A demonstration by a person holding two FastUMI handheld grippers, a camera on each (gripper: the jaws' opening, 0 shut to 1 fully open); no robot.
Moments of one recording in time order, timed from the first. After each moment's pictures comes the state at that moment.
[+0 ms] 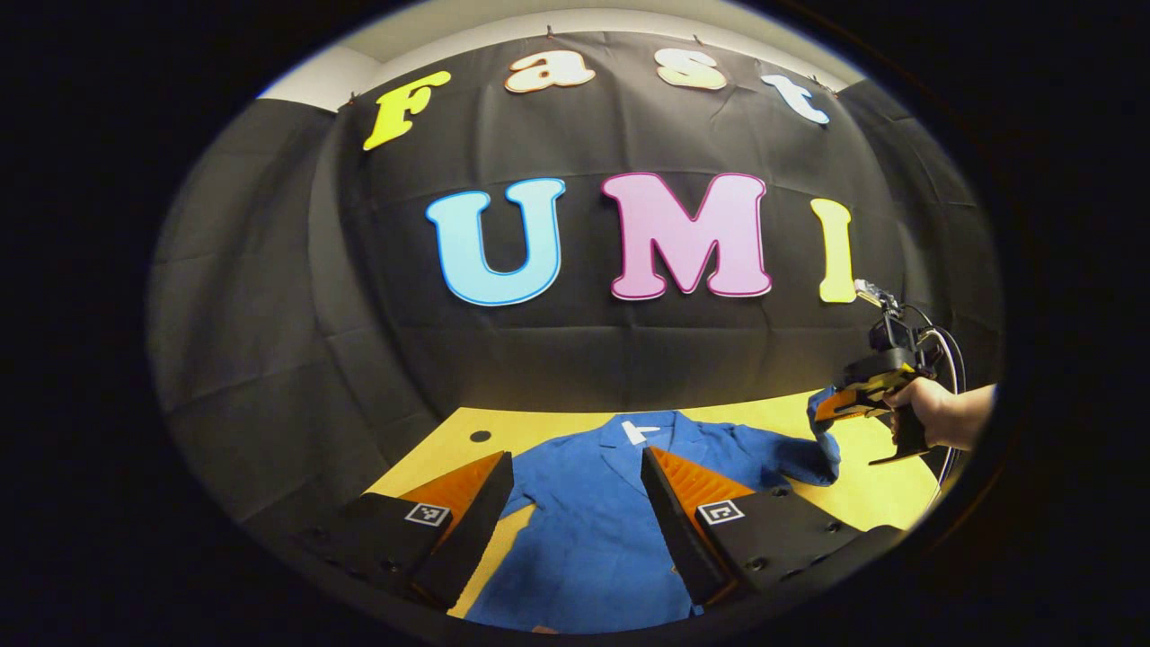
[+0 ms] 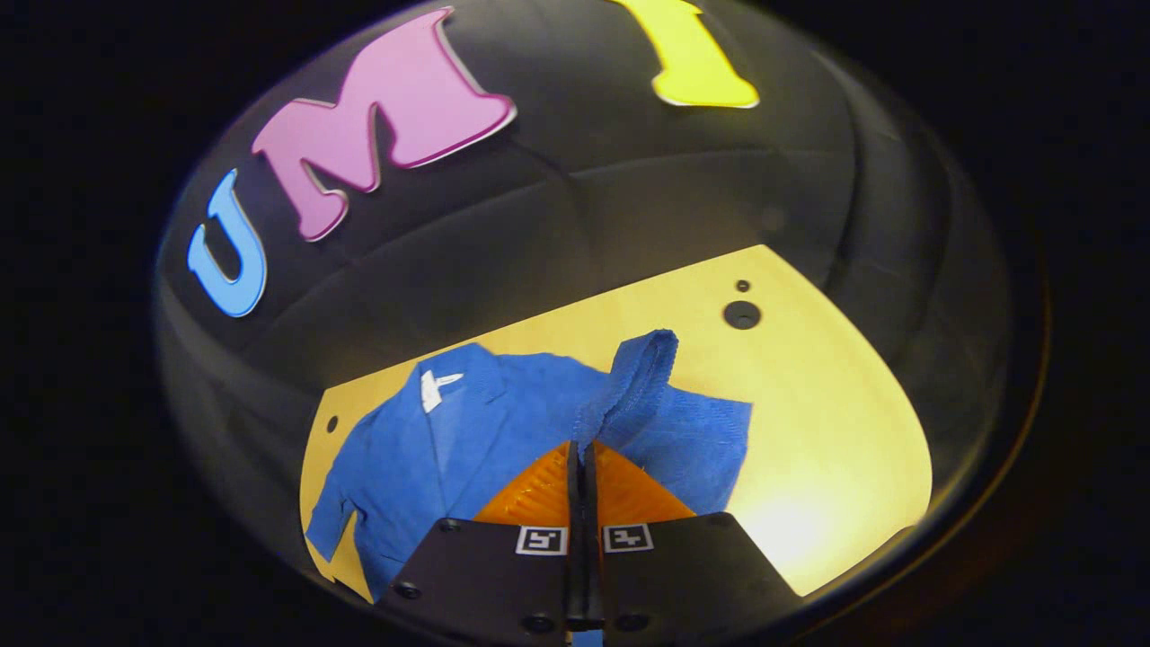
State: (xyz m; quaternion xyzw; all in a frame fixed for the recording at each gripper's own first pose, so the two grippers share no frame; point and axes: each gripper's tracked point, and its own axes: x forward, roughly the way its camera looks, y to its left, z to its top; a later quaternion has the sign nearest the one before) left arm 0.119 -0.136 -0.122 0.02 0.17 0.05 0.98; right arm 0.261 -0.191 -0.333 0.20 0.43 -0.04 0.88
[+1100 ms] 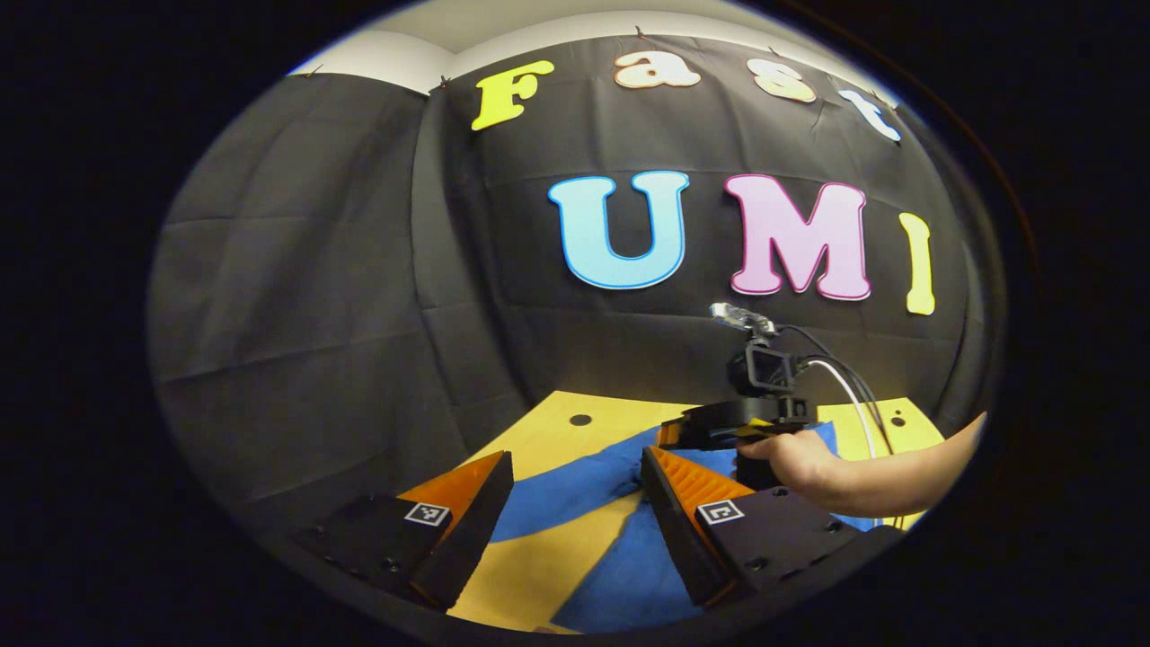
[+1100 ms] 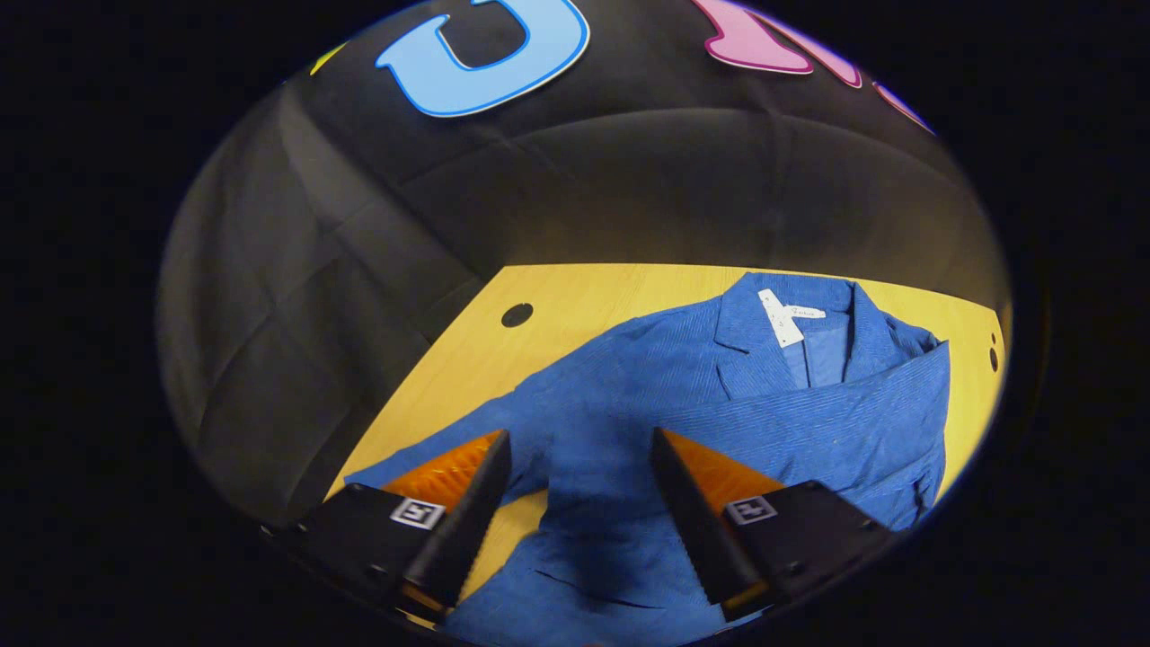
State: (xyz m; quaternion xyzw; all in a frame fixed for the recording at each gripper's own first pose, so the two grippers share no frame) left arm 0.076 0.007 -0.150 -0.01 0.17 0.18 0.97; right arm 0.262 0.208 -0.373 0.12 0.44 0.21 0.87
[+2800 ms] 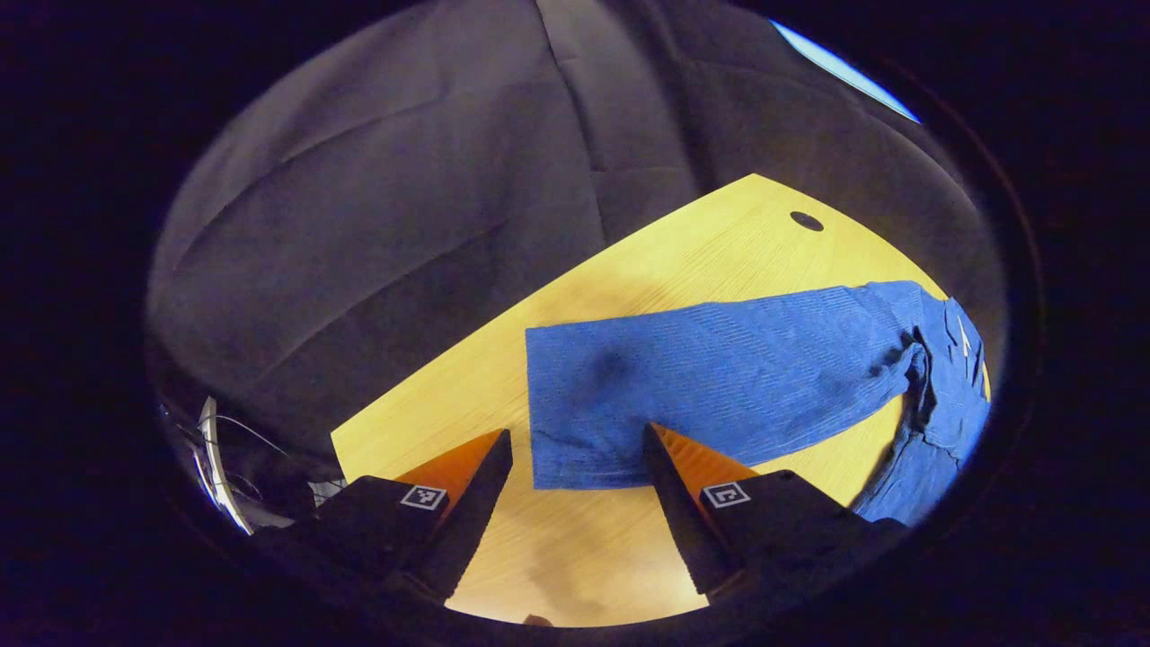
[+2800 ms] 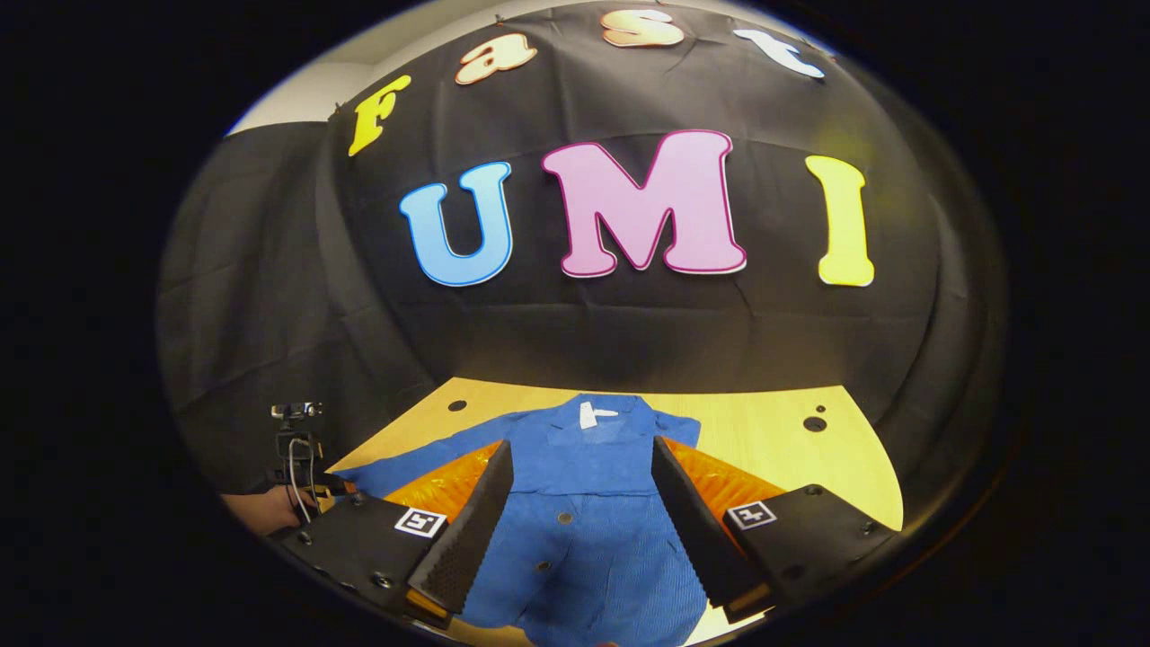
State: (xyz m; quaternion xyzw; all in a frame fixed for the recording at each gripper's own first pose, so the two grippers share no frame) left arm 0.074 0.141 -0.382 -0.17 0.51 0.34 0.77; right arm 0.126 -0.065 -0.166 0.08 0.25 0.12 0.96
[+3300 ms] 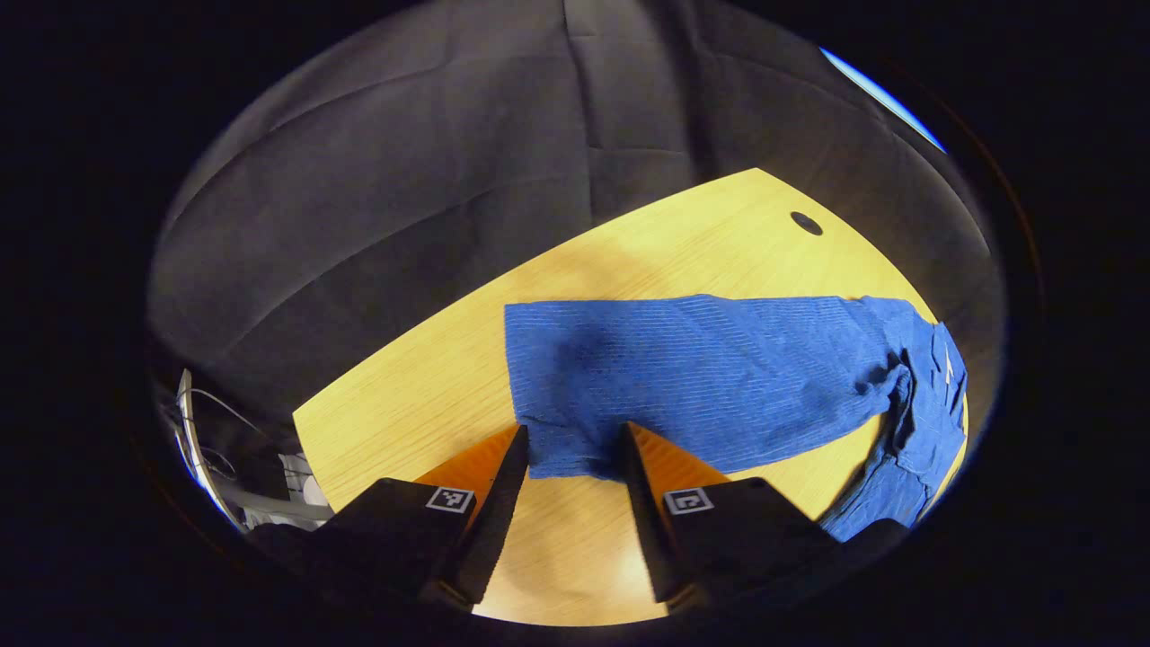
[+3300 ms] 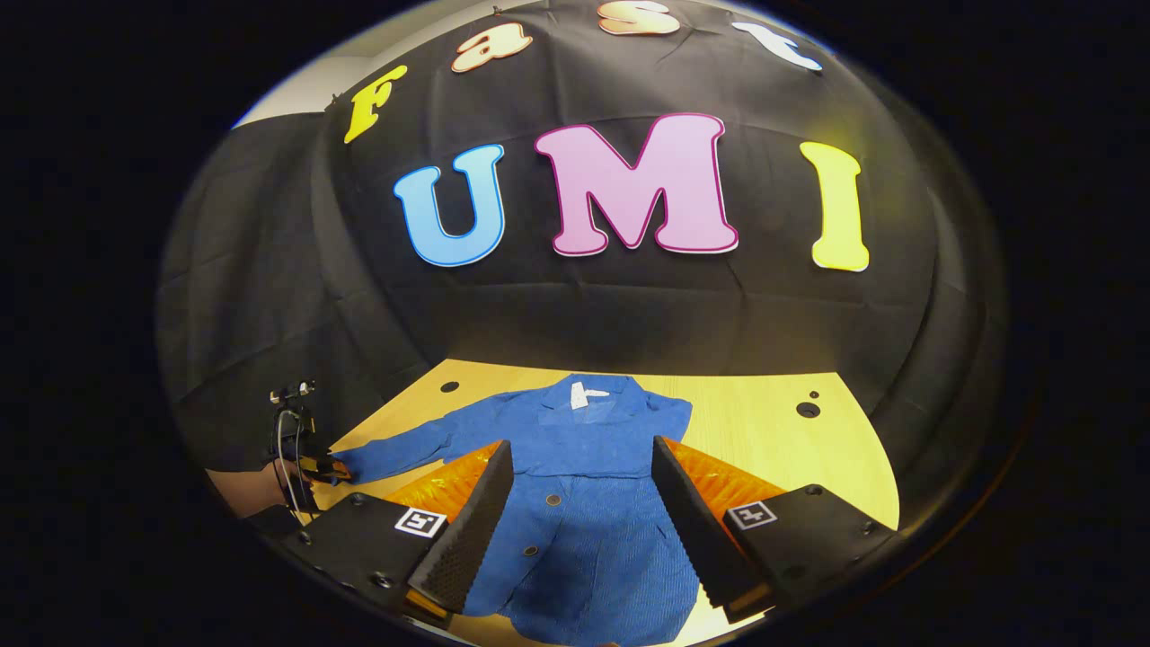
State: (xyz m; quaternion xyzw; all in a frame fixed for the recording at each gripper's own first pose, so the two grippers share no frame) left arm 0.091 0.138 -0.391 -0.22 0.51 0.32 0.77; right arm 0.119 -0.075 -0.194 0.06 0.28 0.12 0.95
